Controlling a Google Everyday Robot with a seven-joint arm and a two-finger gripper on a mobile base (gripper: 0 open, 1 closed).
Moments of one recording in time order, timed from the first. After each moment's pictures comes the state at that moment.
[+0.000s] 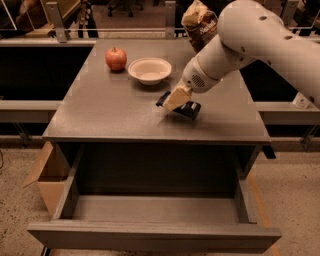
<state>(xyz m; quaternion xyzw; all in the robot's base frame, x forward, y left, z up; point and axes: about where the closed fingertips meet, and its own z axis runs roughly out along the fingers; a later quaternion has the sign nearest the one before) 0.630 -0.048 0.867 -0.51 0.80 0.14 0.28</state>
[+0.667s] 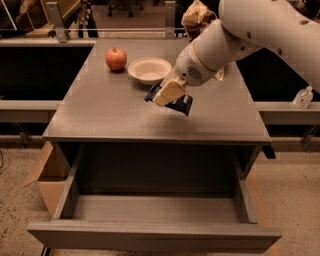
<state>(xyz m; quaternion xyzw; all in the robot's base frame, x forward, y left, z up) 0.598 -0.020 0.909 -0.56 0.76 0.15 0.31</state>
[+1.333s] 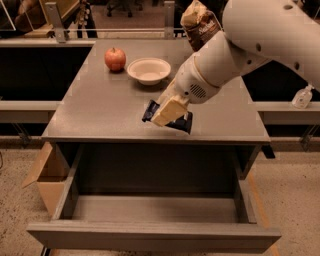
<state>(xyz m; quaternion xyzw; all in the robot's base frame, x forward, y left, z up) 0.537 -0.014 0.903 -0.59 0.74 0.16 0.29</state>
